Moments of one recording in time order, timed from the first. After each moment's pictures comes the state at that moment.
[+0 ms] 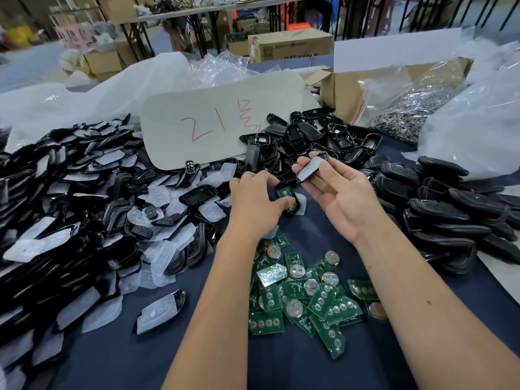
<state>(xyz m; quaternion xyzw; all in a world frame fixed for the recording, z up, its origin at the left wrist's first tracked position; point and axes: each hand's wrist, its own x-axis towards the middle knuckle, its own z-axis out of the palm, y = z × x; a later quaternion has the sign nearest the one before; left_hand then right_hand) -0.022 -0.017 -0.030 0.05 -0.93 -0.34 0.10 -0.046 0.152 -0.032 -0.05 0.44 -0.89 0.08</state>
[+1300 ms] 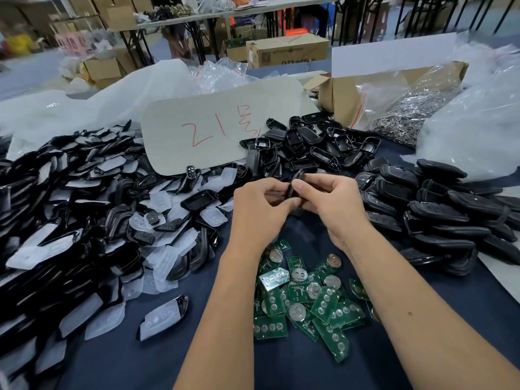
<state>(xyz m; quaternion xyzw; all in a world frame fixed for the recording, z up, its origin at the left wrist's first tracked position) -0.004 -0.009 -0.023 -0.01 -0.83 -0.53 0.16 -0.045 0.135 -0.044 -0.03 0.65 -0.76 -0.01</state>
